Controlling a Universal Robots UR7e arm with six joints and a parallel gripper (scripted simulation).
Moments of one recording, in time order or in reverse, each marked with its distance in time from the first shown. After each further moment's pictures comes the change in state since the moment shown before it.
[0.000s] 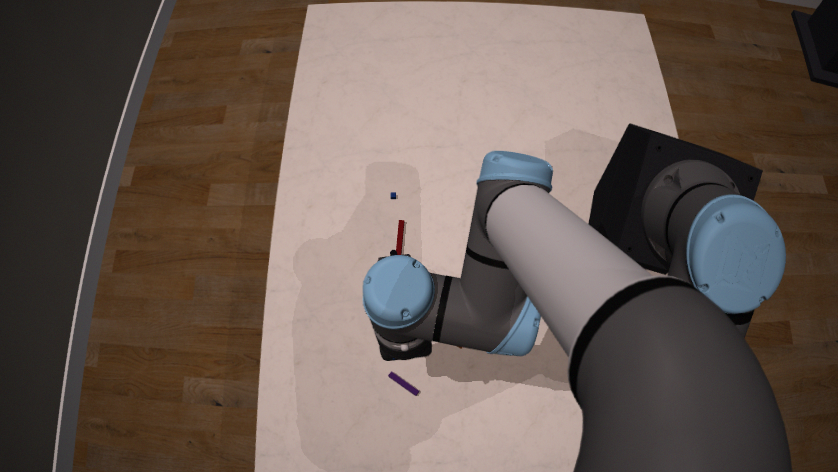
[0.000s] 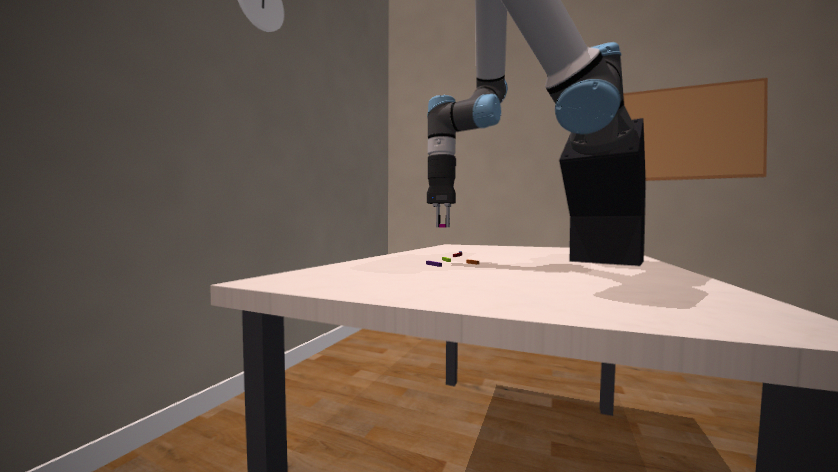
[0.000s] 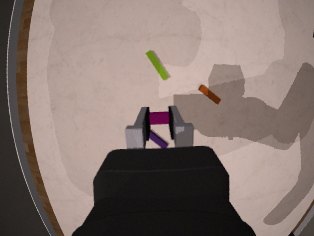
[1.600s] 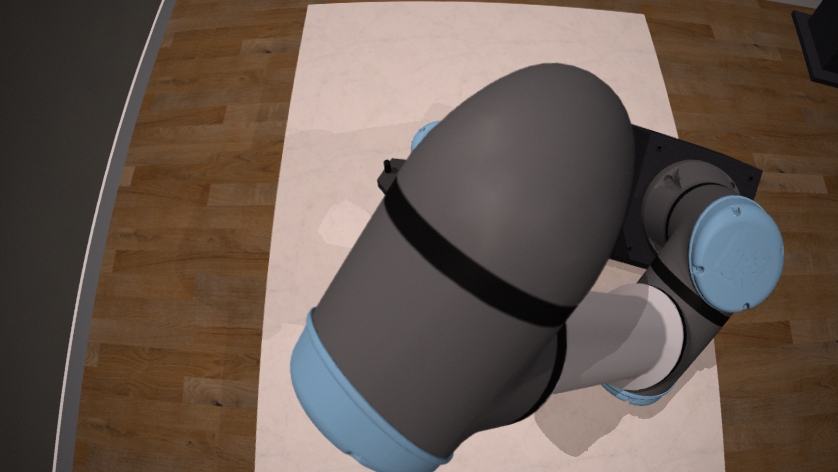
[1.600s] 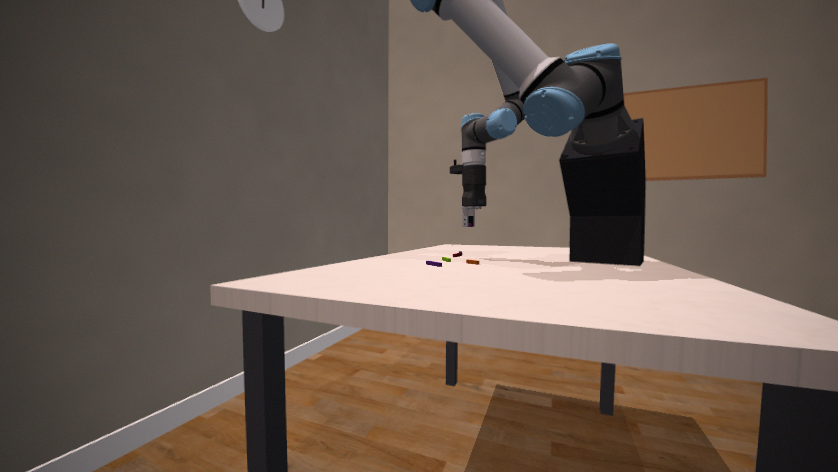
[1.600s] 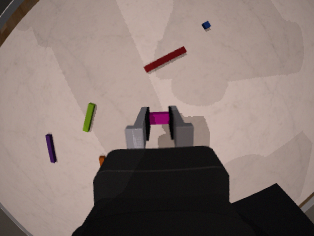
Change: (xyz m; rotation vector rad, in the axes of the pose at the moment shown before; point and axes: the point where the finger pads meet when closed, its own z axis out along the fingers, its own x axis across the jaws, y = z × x) arm 0.054 -0.161 -0.001 0.018 0.023 -0.922
